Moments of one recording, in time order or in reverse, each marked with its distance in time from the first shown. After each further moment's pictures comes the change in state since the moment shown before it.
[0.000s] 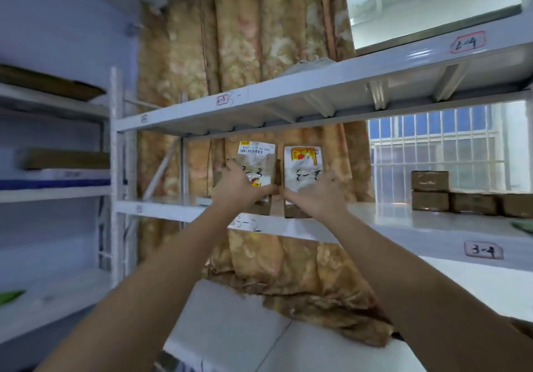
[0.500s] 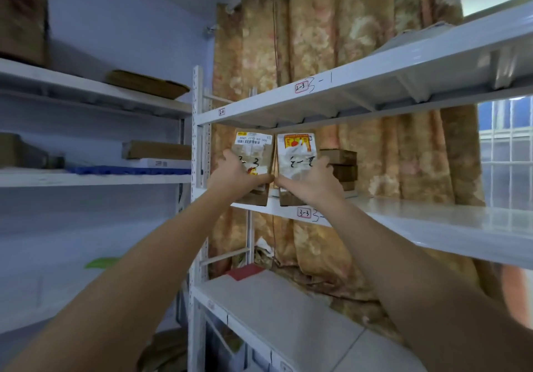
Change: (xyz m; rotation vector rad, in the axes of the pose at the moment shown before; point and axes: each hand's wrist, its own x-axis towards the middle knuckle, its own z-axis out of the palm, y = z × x) left_hand 0.020 -0.129 -0.089 0.085 0.133 -0.150; right_hand -0.009 -0.108 0.119 0.057 -0.137 -0.207
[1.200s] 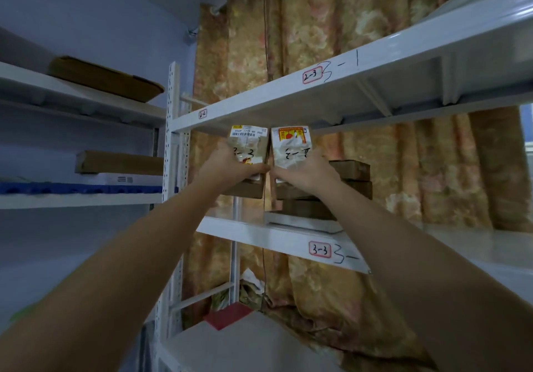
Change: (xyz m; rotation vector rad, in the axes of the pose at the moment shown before) left_hand 0.163 -0.039 0.063 -0.202 -0.053 0.090; right_hand 0.163 0.000 0.080 0.041 0.030 -0.017
